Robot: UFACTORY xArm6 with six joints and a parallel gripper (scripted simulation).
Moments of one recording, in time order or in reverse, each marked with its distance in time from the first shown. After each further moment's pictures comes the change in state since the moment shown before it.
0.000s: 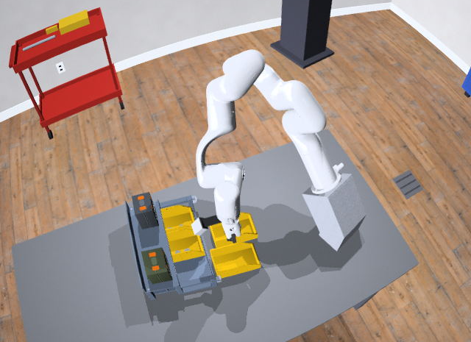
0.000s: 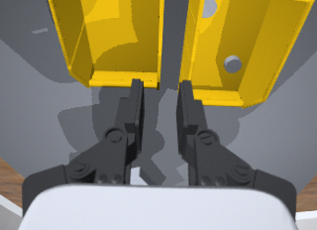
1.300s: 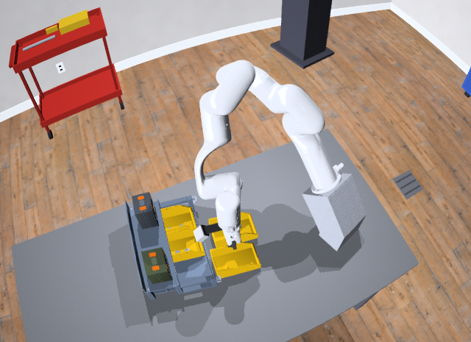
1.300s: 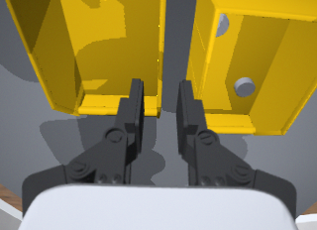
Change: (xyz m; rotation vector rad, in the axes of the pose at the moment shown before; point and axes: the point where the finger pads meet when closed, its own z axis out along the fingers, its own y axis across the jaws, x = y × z) arm -0.001 0.000 0.054 -0.001 -0.001 0.008
